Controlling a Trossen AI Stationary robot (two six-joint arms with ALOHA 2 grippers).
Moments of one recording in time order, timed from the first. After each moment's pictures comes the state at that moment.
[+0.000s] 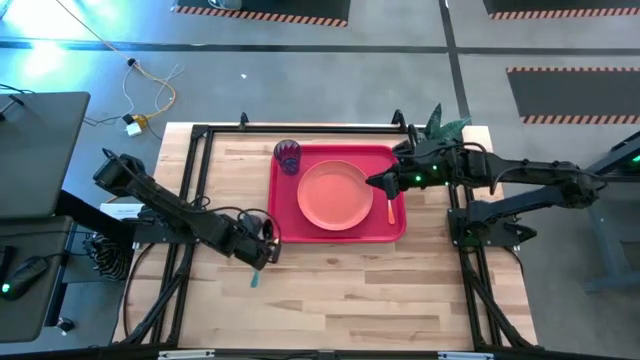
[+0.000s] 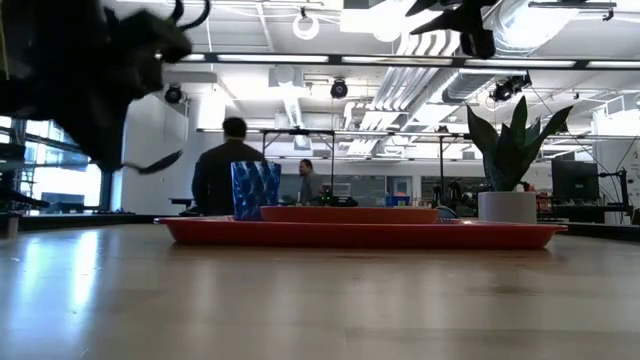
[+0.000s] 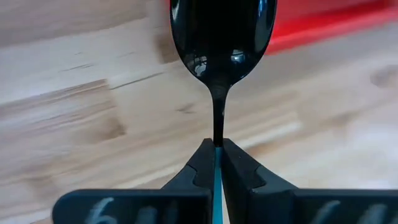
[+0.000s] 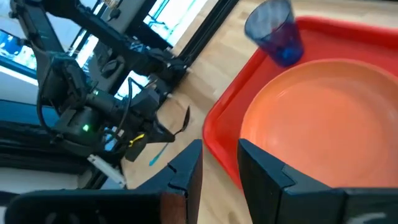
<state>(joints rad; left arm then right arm) -0.46 1.43 0.86 -0.73 -0.21 -1.77 -0.10 1.05 1.01 -0.44 0.01 0.85</state>
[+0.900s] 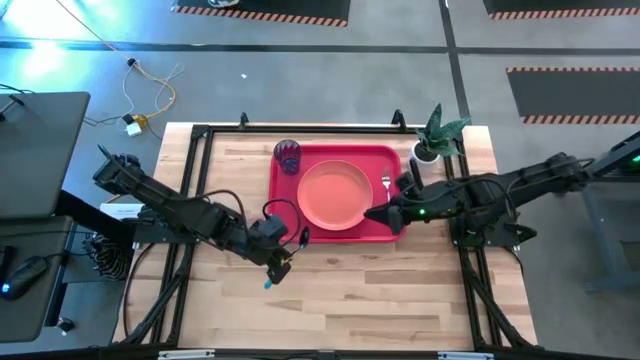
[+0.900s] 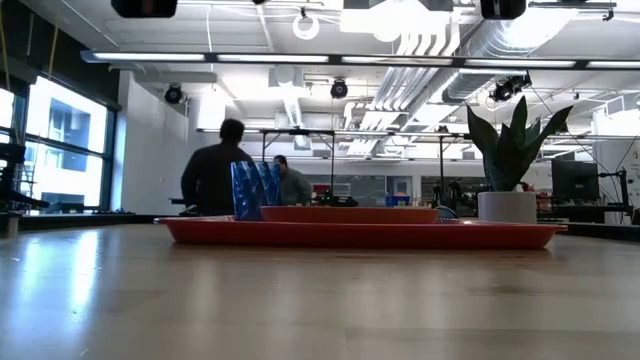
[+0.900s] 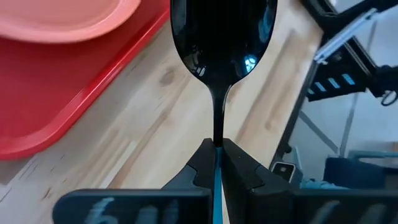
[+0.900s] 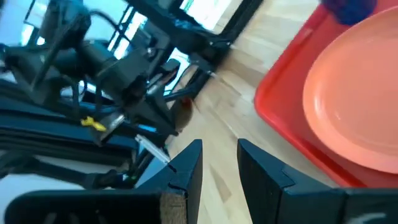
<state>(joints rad) -0.46 1.43 1.23 -0.68 -0.24 -1.08 0.28 1.07 1.01 -0.35 0.28 1.07</state>
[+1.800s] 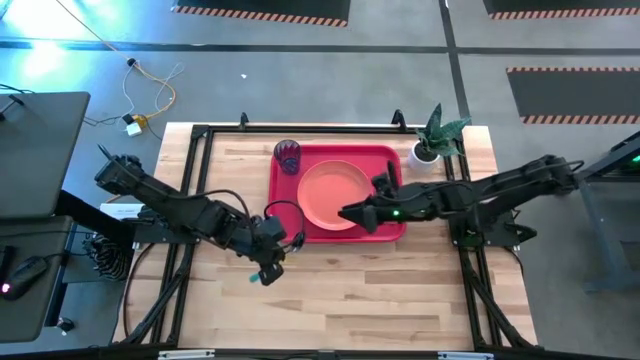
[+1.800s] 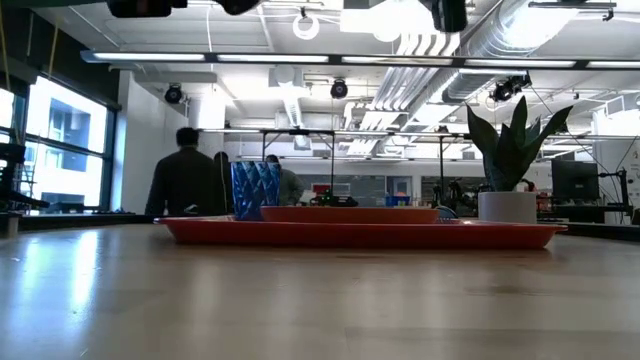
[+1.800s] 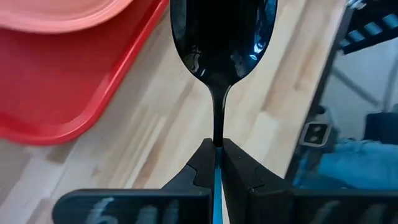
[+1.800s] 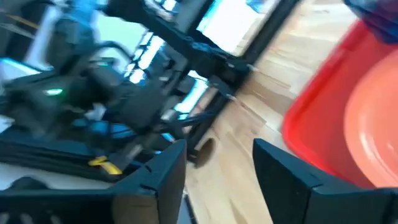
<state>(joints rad) -0.44 1.44 1.30 -0.87 -0.16 -0.94 0.23 1.25 1.01 -0.04 0.28 1.03</state>
